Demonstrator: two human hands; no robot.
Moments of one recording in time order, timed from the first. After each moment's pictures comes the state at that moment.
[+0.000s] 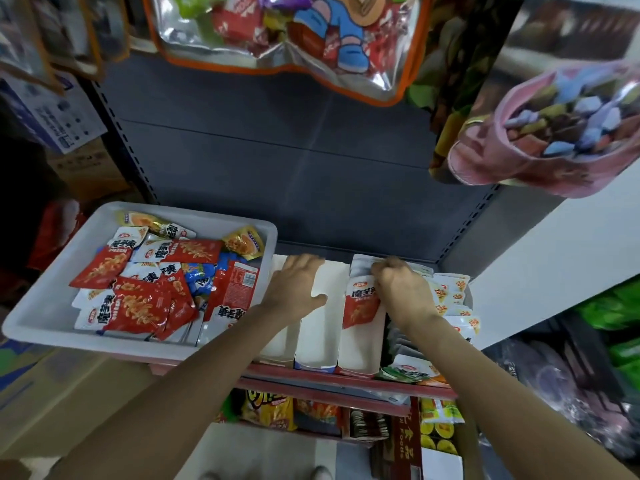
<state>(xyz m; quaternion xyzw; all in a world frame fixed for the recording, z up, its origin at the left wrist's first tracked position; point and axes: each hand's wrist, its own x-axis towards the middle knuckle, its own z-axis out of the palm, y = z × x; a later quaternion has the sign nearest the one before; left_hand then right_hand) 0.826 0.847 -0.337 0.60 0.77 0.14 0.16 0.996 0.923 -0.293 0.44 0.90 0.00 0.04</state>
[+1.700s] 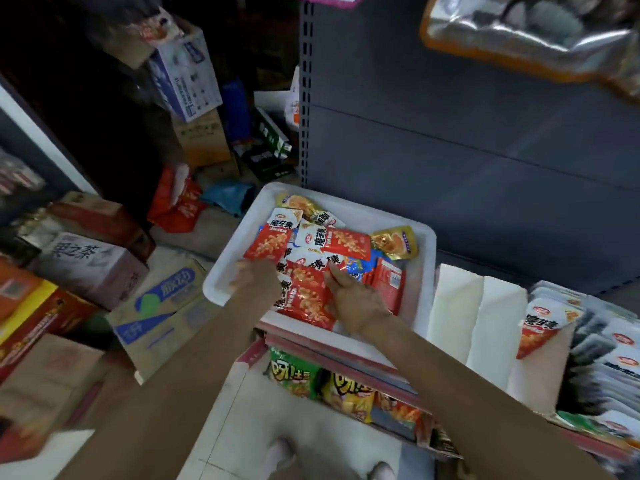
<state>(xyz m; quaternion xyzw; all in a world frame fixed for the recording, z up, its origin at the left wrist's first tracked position) 0.569 0.680 -0.361 0.25 0.94 0.01 0.24 0.722 0.778 -0.361 0.25 0.94 -0.14 0.19</state>
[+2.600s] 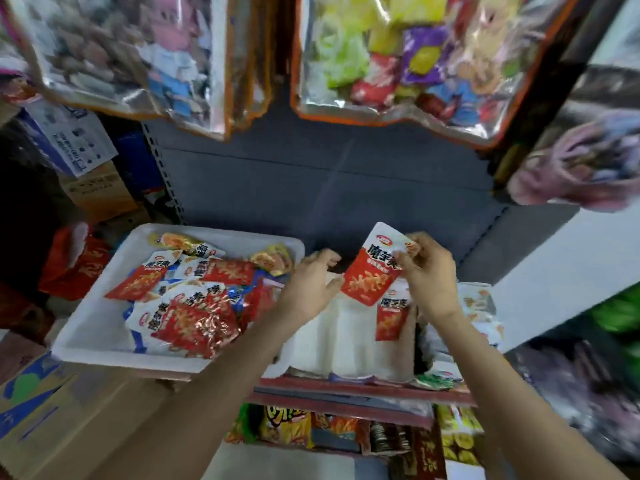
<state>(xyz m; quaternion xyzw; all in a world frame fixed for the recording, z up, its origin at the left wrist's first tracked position) 0.787 0.827 -0.295 0.58 0.71 0.34 0.21 0.955 0.893 -0.245 0.47 0.73 -0.32 -0.38</state>
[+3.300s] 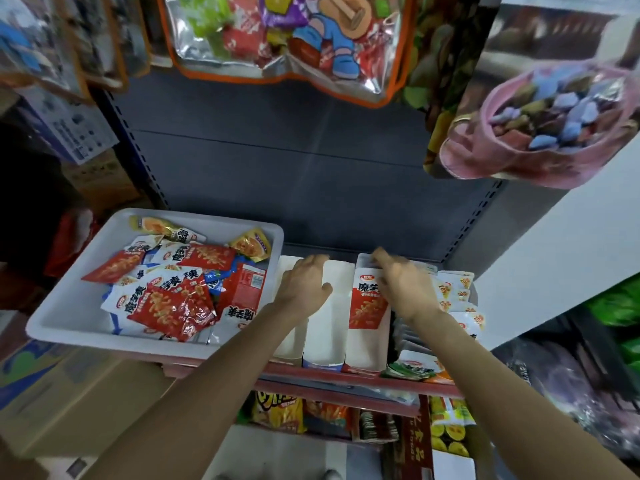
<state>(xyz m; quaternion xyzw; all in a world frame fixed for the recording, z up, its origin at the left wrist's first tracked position) 0.842 0.845 -0.315 0.53 0.81 0.16 0.19 0.996 0.923 -0.291 0.45 0.89 -0.09 -0.04</state>
